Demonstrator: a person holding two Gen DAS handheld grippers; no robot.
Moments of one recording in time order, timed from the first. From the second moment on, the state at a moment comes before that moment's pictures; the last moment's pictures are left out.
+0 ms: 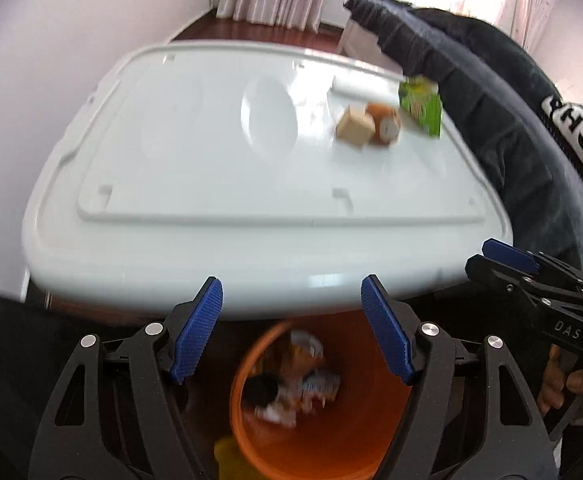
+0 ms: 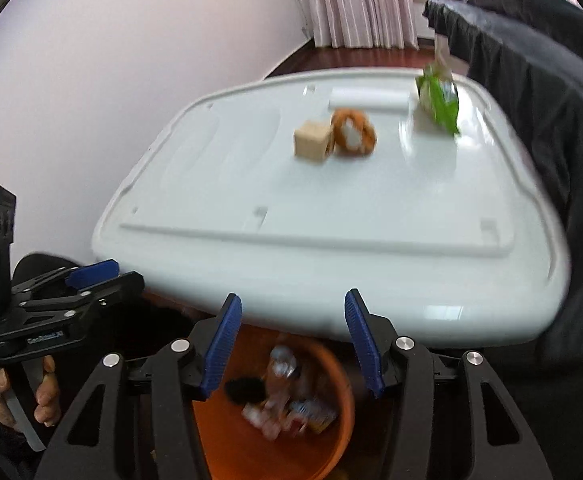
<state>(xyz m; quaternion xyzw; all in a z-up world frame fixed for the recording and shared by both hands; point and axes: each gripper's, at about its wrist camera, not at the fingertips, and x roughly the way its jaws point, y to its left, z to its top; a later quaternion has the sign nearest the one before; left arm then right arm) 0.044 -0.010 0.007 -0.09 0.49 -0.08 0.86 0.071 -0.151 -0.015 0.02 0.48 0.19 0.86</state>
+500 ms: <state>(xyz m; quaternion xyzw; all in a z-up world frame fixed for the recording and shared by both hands) 0.101 -0.023 -0.022 -0.08 0.47 -0.08 0.88 0.224 -0.189 0.006 0.01 0.42 0.11 0.90</state>
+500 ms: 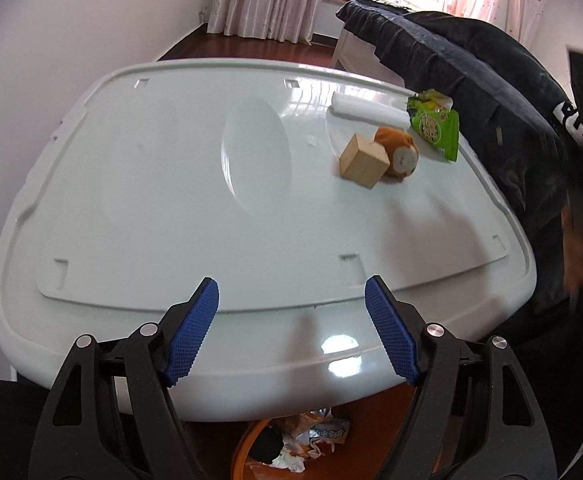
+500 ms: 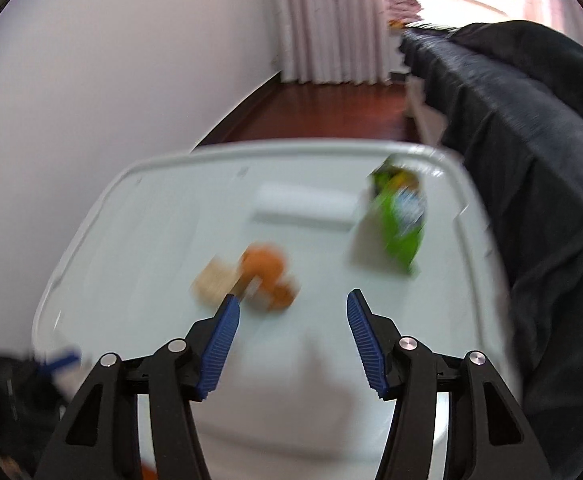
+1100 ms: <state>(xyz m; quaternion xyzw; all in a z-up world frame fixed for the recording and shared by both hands) 0.100 -0.028 -0.032 -0.09 0.47 -0.09 0.87 0.360 -0.219 -0.068 0.03 0.49 -0.01 0.87</state>
